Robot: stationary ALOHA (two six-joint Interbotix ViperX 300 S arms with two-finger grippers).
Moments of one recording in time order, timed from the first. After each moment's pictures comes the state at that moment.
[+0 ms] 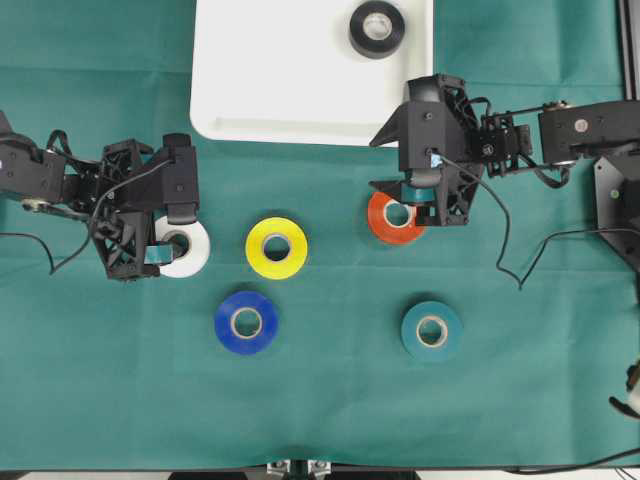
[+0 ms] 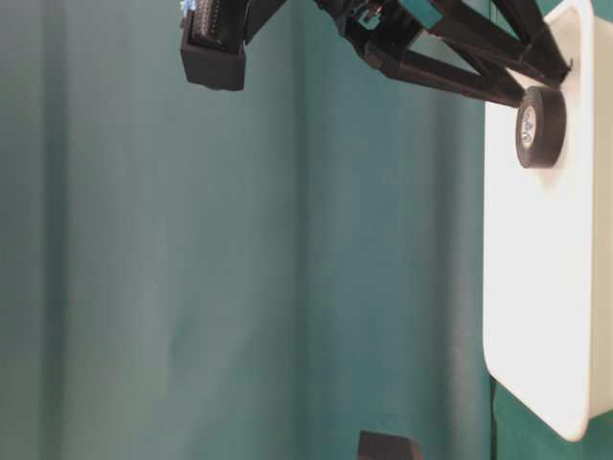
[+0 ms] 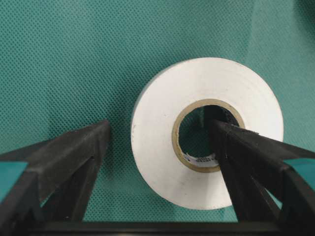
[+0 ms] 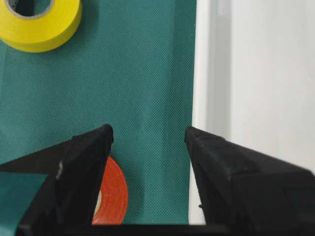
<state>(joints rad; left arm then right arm) -0.10 -0.05 0.92 -0.03 0.21 -0.20 -0.05 -0.17 0.83 -0.31 0.12 0.35</state>
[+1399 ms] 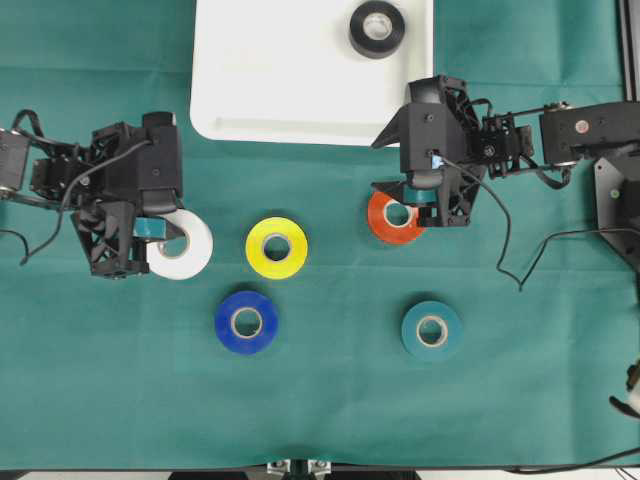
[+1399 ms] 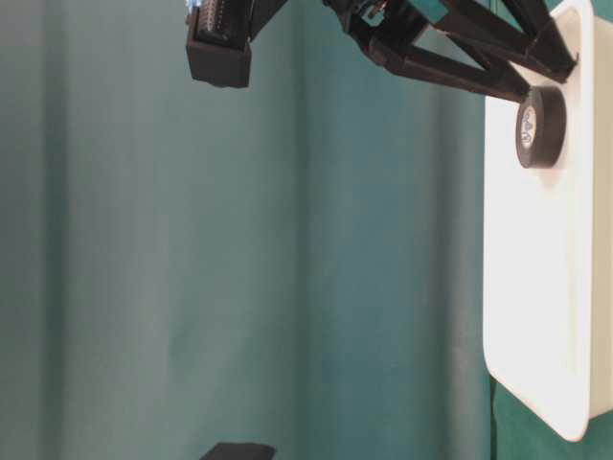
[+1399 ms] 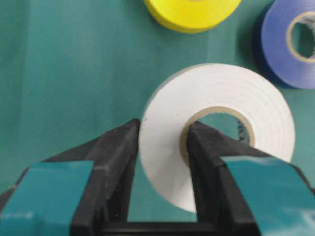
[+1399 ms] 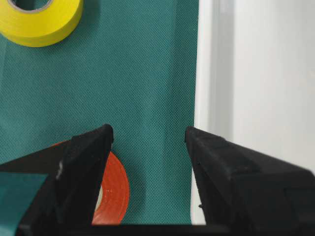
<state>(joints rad) -0.11 -0.26 0.87 -0.03 0.33 -0.19 -0.05 -0.17 0.84 -0.31 0.12 0.35</state>
